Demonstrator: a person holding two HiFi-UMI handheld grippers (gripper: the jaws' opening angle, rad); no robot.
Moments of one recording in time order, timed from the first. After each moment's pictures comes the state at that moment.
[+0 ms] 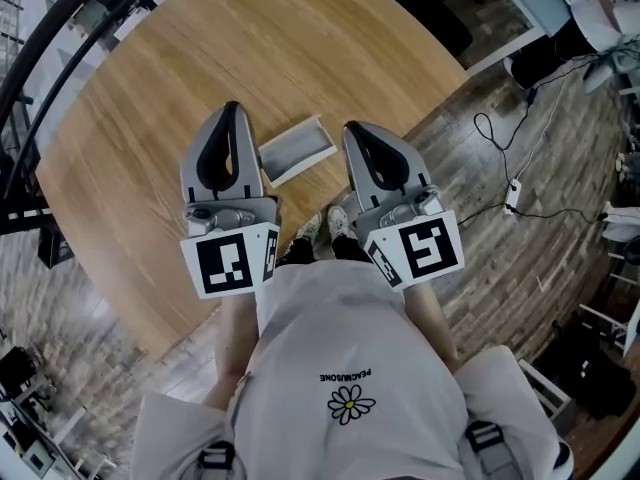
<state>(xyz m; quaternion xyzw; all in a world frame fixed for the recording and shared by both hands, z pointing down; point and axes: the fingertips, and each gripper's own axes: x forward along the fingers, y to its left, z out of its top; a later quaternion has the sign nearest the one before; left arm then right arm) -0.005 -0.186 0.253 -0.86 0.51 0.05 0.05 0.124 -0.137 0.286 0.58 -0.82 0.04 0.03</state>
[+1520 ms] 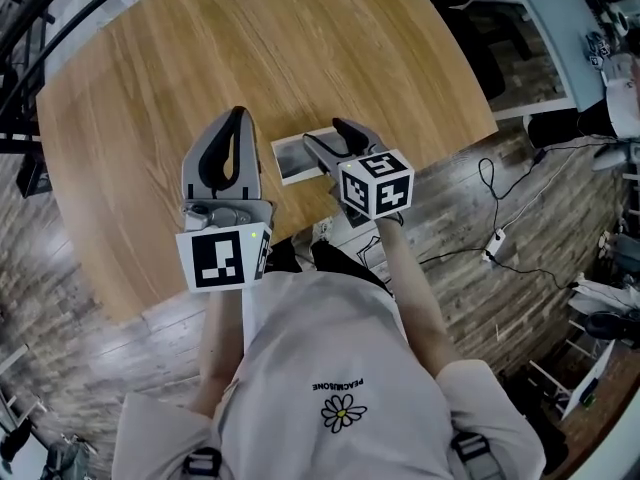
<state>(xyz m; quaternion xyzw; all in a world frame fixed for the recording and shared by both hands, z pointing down) -0.068 -0.195 0.303 -0.81 0.59 0.01 0.00 0.050 -0.209 0.494 0.40 -0.85 0.28 0.18</state>
